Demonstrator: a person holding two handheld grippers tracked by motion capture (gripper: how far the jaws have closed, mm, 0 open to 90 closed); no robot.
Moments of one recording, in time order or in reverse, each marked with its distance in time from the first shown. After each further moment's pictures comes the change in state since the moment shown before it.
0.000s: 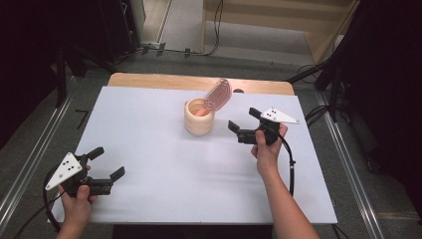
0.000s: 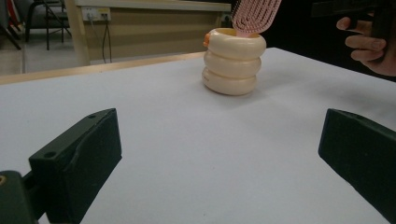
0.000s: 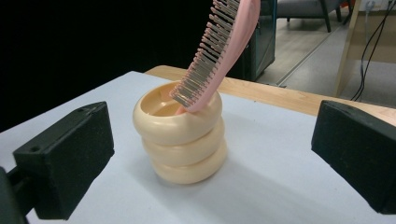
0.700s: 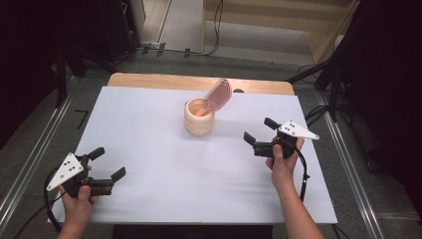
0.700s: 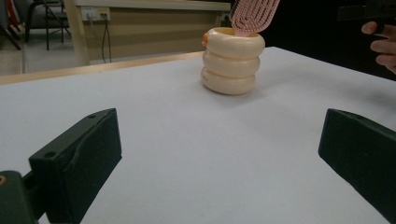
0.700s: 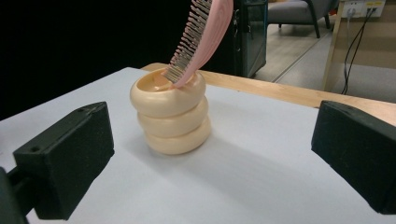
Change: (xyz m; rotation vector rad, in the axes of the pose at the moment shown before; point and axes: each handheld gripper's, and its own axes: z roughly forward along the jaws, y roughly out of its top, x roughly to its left) left arm -0.002 0.000 0.001 0.001 0.000 0.004; right arm -0.010 -0.019 -0.050 -0.021 -0.023 -0.012
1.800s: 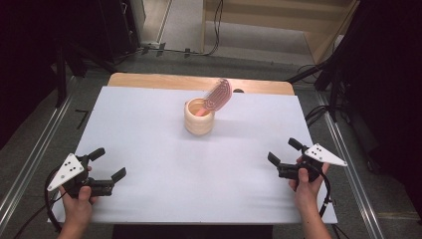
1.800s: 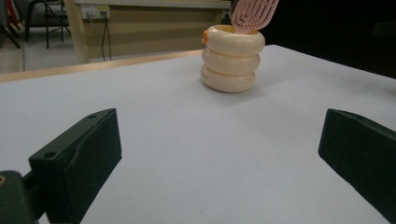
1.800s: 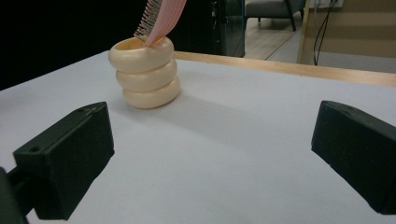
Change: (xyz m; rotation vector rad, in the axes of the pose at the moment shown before) left arm -0.001 -0.001 0.000 0.009 0.002 0.003; right arm -0.021 -0.042 -0.073 0.012 -0.080 0.006
